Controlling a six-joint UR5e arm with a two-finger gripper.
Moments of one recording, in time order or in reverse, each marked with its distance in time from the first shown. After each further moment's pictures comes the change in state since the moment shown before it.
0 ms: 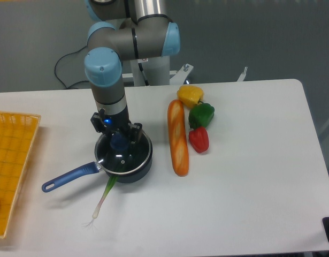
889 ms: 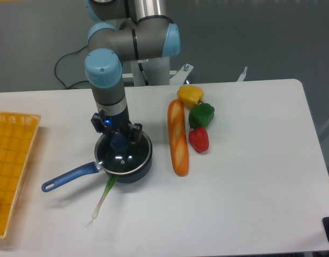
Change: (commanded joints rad) arm 0.000 -0.005 -0.003 0.002 0.002 0.002
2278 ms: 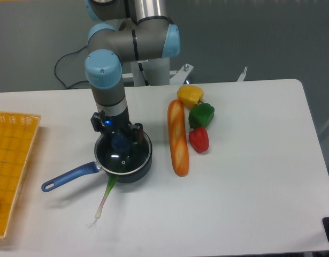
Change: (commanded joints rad) arm 0.002 0.000 0.006 0.000 0.002 0.003
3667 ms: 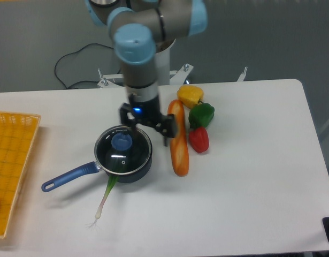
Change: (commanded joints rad) arm 0.285 -0.003 0.146 -0.028 -0.011 0.429
